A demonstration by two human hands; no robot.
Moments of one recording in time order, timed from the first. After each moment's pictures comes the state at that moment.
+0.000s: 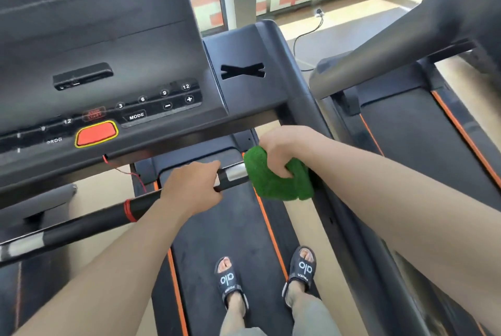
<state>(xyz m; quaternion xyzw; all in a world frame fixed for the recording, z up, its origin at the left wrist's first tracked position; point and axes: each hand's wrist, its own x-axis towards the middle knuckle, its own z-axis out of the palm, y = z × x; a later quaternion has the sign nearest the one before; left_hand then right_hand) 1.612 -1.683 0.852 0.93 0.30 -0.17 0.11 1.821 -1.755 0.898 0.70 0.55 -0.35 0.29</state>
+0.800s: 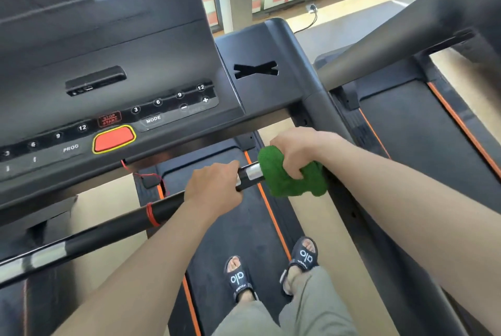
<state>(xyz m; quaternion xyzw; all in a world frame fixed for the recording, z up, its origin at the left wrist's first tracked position) 1.612 -1.685 0.861 0.94 0.28 -0.17 0.10 1.813 -1.764 0.899 0.75 0.50 -0.40 0.16</state>
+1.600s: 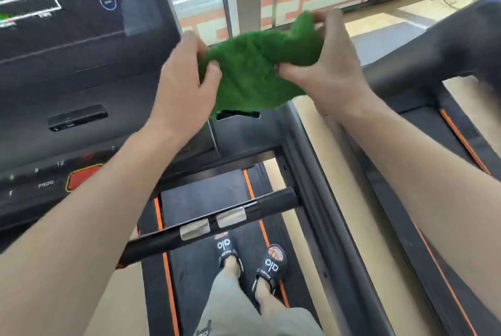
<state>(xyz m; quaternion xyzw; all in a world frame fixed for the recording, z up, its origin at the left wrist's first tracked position) 1.754 -1.609 1.007 0.86 0.31 0.27 0.29 1.928 -1.747 1.012 0.79 0.37 -0.12 -0.48</state>
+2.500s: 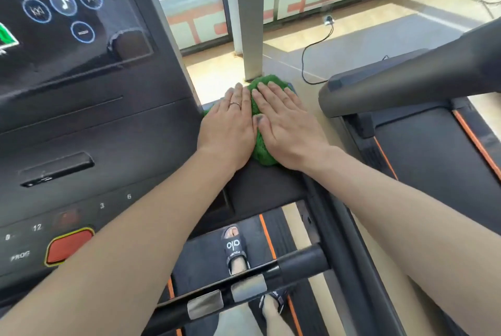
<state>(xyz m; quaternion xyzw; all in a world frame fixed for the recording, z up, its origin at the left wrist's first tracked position) 1.834 -1.549 0.900 0.95 0.28 -0.12 0.00 1.937 -1.648 0.890 0.82 0.55 -0.12 -0.09</state>
